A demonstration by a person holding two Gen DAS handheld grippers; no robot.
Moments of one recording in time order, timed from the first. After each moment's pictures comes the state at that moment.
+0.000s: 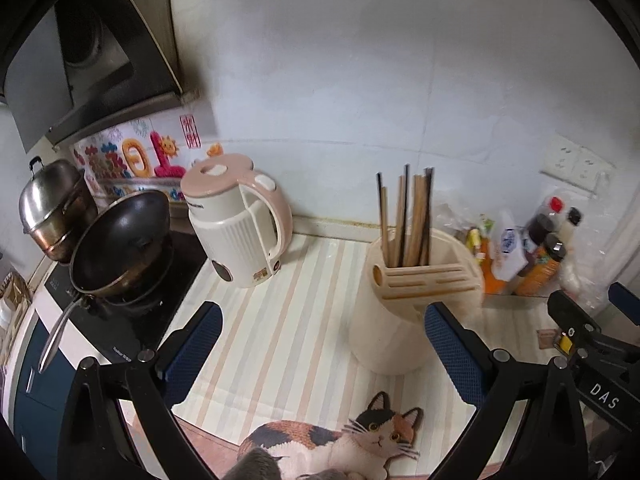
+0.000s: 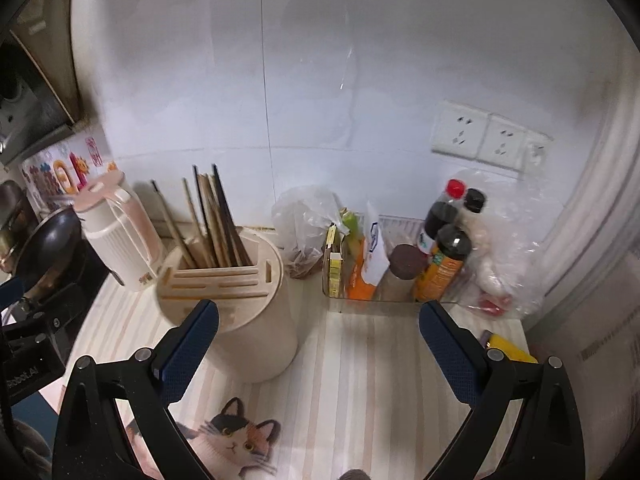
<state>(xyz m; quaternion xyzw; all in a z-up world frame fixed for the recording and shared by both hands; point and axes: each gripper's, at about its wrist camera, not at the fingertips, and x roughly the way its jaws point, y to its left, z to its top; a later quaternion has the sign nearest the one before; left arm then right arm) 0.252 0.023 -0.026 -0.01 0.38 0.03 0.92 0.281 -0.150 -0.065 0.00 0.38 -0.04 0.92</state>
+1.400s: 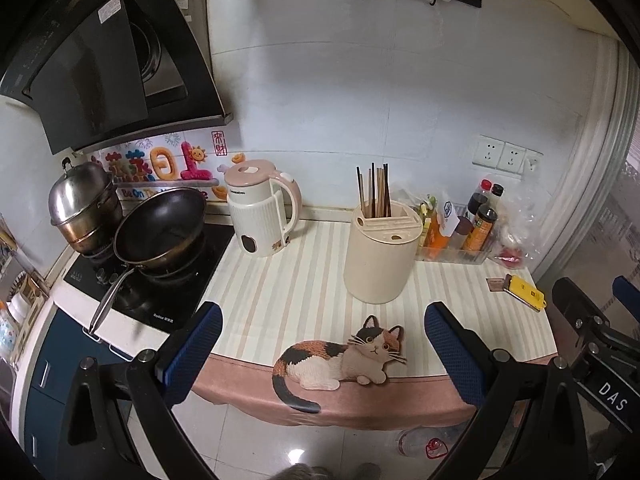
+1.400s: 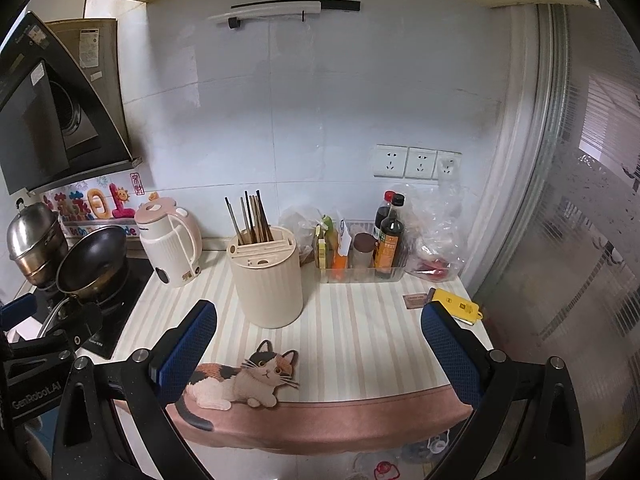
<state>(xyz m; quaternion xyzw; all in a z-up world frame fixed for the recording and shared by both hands) 0.064 0.062 0.054 -0.01 0.37 -0.02 0.93 0.040 -0.098 0.052 0.01 0.33 -0.09 0.94</state>
